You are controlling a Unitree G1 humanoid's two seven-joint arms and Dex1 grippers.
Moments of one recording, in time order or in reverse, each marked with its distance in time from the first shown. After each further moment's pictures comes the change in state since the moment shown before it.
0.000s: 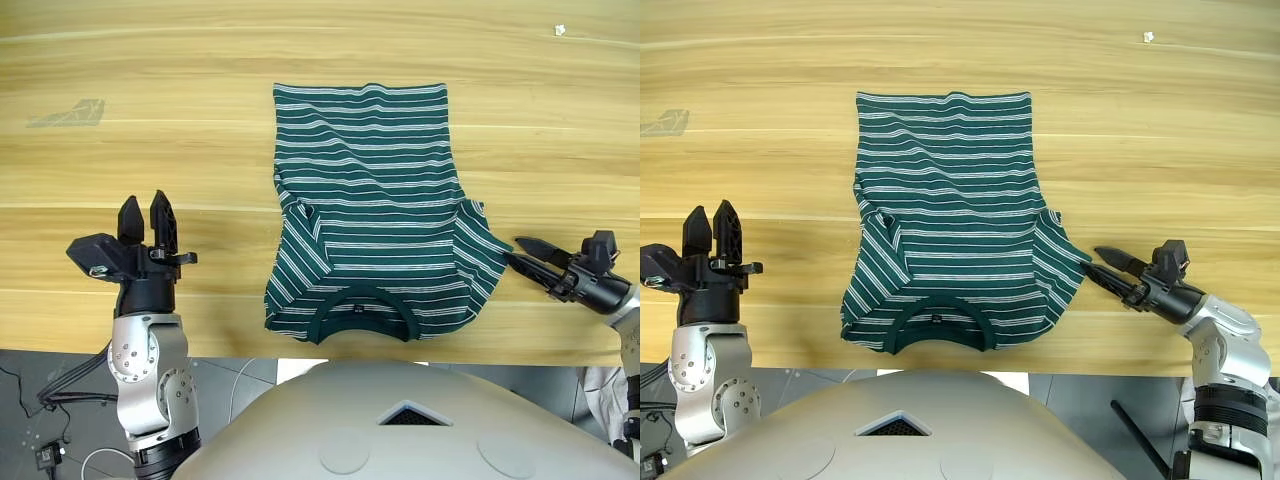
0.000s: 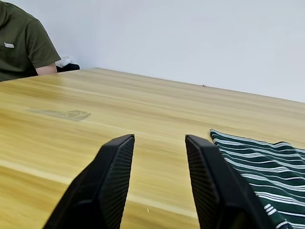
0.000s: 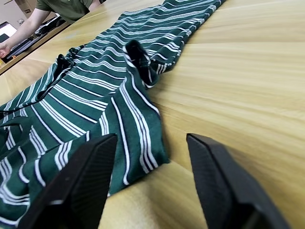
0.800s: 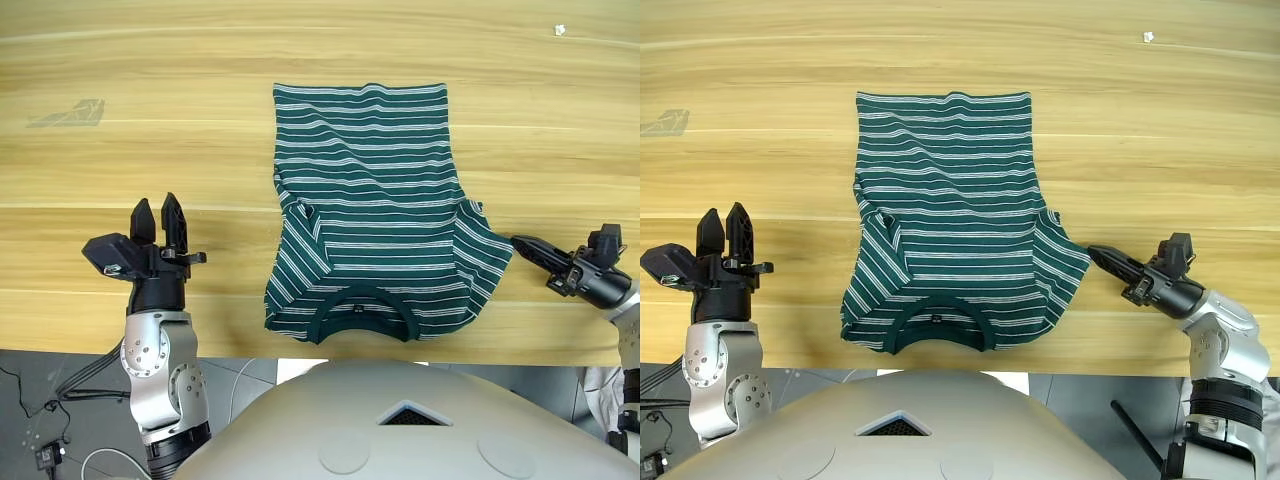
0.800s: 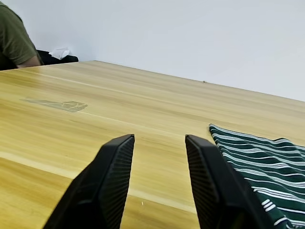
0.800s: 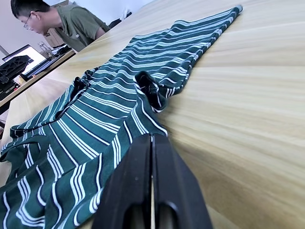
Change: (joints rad) left arm -0.025 -0.045 -0.003 0.030 0.039 0.001 -0.020; right arm -0.032 0.027 -0.037 -0.001 0.043 0.040 0.058
